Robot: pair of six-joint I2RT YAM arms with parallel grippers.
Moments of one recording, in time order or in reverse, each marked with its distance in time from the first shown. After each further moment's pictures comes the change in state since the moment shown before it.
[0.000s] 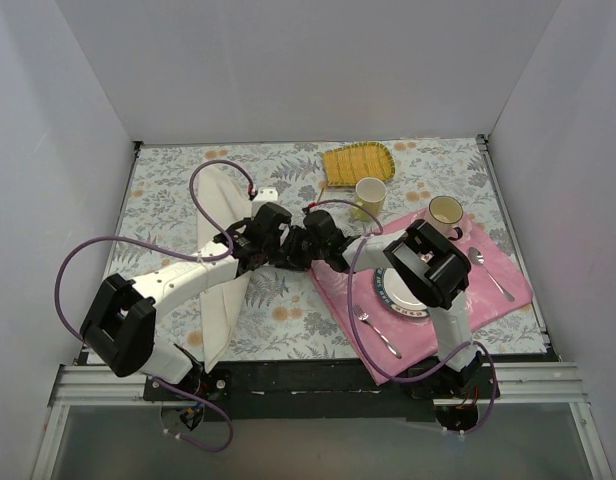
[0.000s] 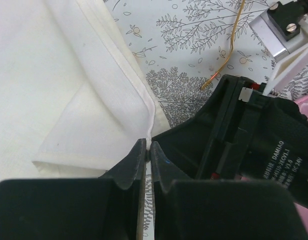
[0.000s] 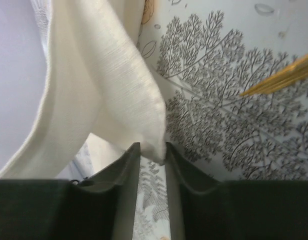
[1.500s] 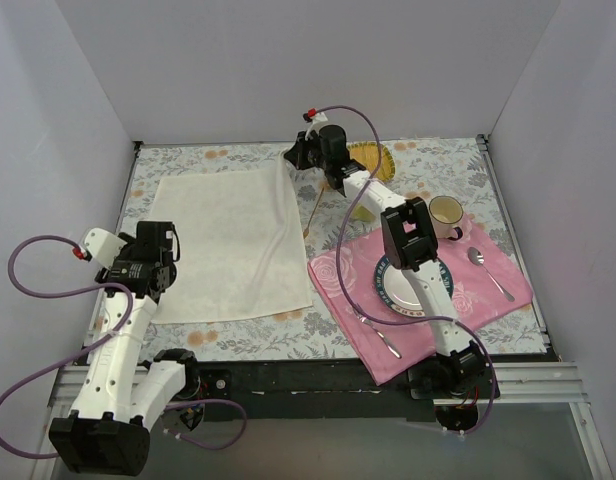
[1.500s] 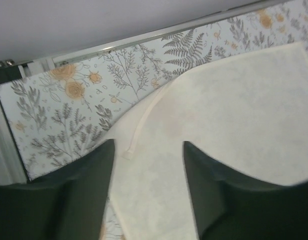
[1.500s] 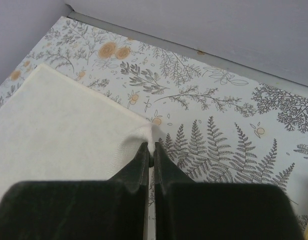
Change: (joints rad) left arm 0.651 -0.579 -0.093 -0.600 -0.387 -0.576; right arm -0.291 0.558 1.139 -0.194 0.014 -0.776
